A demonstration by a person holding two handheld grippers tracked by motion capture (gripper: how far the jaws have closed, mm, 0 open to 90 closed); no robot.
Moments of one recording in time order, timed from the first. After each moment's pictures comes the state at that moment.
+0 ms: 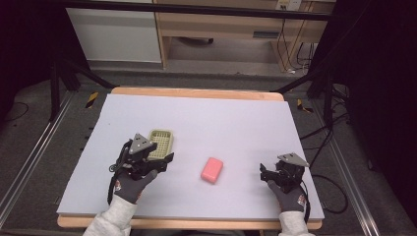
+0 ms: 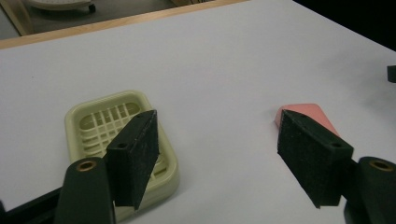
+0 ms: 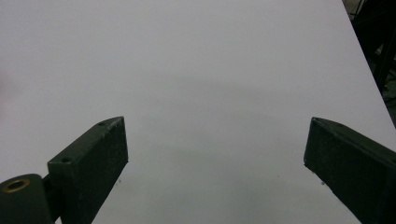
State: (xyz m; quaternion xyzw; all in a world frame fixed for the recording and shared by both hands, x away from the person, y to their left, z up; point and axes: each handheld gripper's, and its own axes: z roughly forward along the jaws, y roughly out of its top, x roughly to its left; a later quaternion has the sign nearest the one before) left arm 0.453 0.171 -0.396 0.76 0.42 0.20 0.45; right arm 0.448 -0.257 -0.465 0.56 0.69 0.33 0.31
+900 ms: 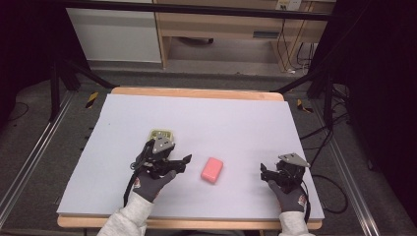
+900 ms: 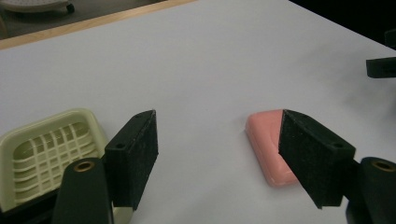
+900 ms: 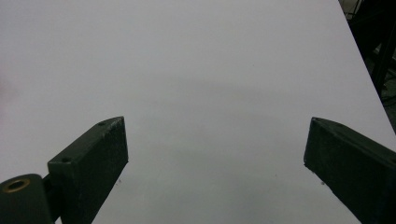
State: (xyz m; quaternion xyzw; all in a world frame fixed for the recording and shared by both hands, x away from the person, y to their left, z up) left arm 0.460 0.124 -0.401 0.79 0.39 0.19 0.44; right arm 0.447 -0.258 -0.465 0.56 0.69 0.33 0.31
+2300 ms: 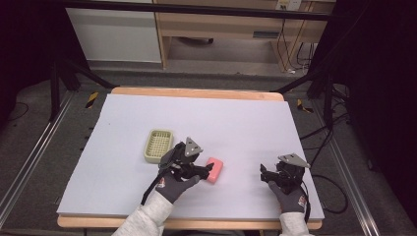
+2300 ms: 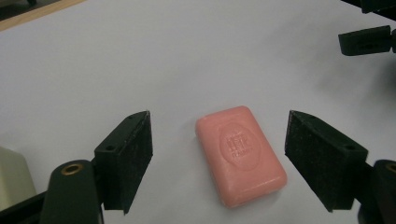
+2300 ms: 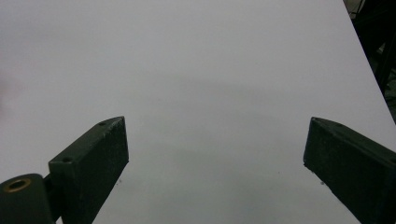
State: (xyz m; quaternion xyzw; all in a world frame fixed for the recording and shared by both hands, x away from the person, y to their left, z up) left arm 0.463 0.063 -0.413 0.83 0.34 0.17 0.40; right arm 0.445 -0.257 -0.465 0.56 0.69 0.33 0.31
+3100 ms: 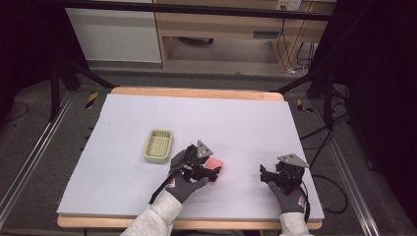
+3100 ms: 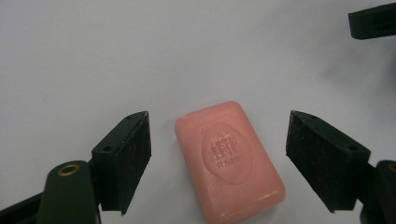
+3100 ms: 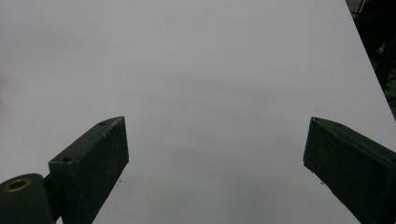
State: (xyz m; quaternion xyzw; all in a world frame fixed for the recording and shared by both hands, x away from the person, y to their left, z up) left arm 0.471 0.038 -0.434 0.84 0.34 0.16 0.38; right arm 0.445 -0.256 -0.466 0.56 0.70 0.33 0.31
